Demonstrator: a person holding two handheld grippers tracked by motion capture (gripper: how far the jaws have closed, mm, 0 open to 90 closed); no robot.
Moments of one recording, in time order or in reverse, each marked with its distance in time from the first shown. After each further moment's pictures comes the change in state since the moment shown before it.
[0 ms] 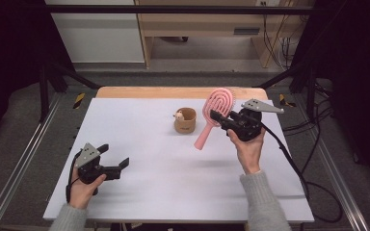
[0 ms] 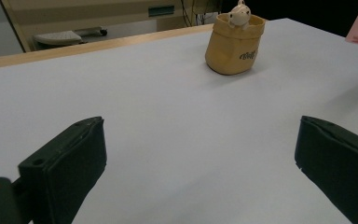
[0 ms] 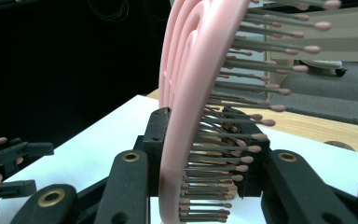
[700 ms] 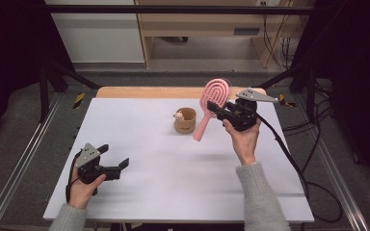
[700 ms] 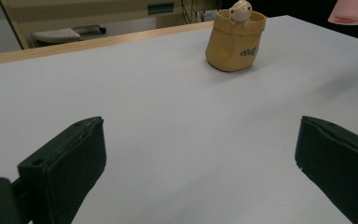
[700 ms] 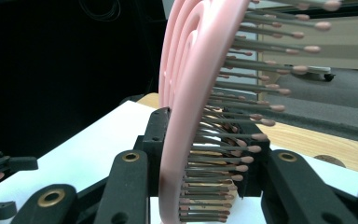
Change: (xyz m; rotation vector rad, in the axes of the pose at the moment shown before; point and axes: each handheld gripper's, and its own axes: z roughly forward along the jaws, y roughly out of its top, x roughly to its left) left arm 0.002 -0.002 0.001 0.007 -0.003 -0.001; right arm -0.001 0.020 0.019 0.006 -0.035 -0.027
